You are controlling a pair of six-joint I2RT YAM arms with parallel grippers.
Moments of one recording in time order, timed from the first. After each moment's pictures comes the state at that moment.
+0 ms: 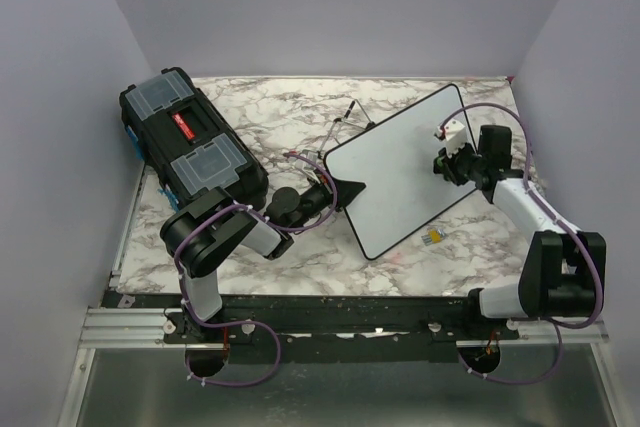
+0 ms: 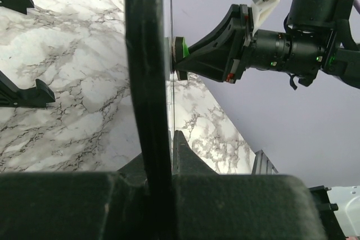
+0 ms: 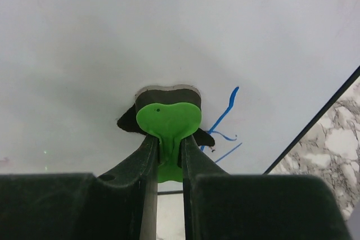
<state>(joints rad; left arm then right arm) -0.77 1.80 0.55 1.40 0.14 -0.84 -0.03 1.39 0.85 -0.17 -0.35 -0.61</state>
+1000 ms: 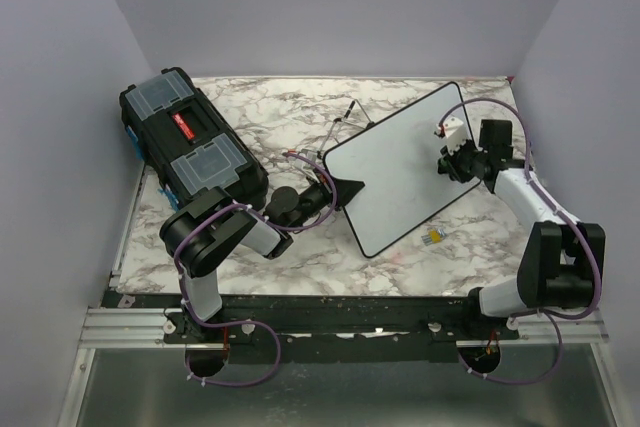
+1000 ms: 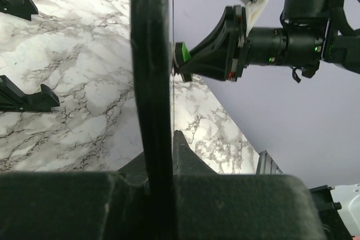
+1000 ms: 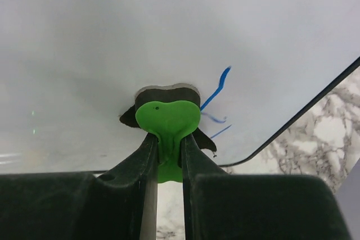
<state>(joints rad) -0.77 1.80 0.55 1.41 0.15 -0.82 -0.04 1.43 0.89 -0.29 -0.29 -0.72</state>
